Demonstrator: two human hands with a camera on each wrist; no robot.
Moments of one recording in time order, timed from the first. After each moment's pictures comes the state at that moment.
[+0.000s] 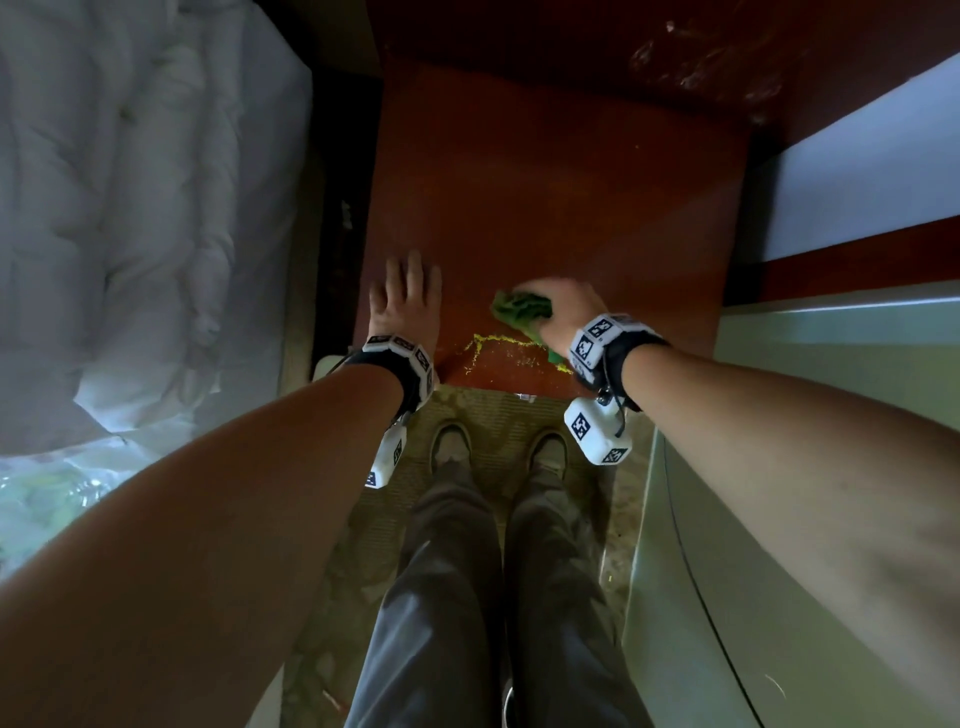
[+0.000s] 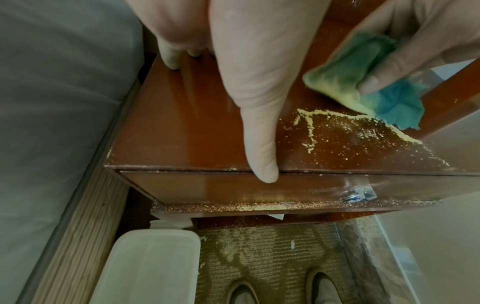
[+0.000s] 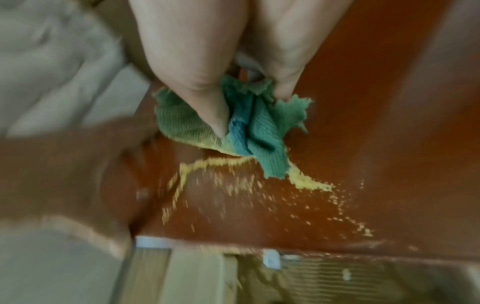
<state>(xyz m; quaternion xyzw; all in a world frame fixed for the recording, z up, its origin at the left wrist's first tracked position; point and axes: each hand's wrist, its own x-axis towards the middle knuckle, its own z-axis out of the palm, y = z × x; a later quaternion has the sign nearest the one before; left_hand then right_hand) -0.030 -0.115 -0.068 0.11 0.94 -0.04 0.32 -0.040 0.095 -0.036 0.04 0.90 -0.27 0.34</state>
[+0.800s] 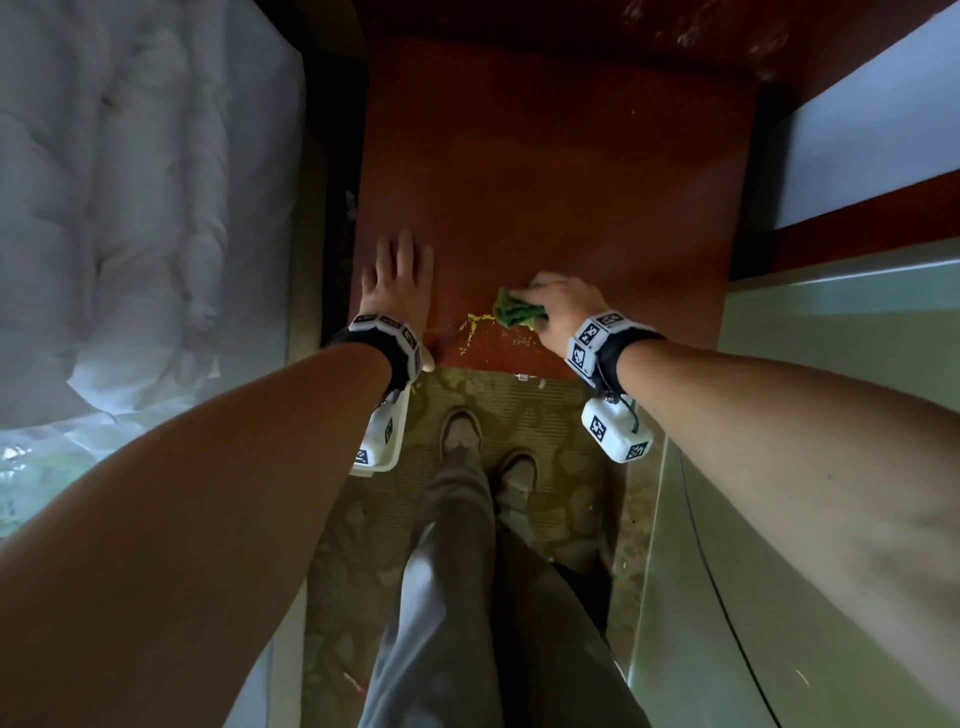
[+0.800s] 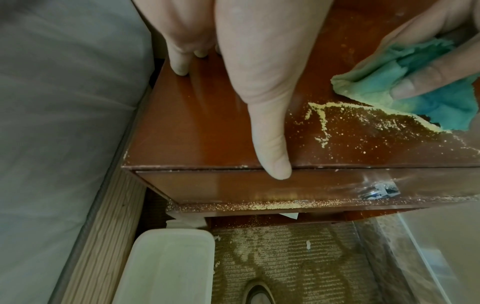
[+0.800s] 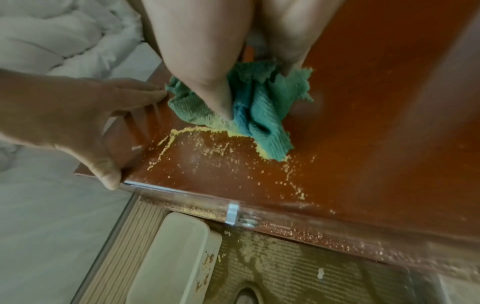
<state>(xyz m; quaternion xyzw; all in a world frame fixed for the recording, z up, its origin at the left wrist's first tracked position) -0.032 -0.116 -0.066 0.11 0.93 -0.07 0.35 -0.016 0.107 -0.050 -0.07 0.93 -0.19 0.31</state>
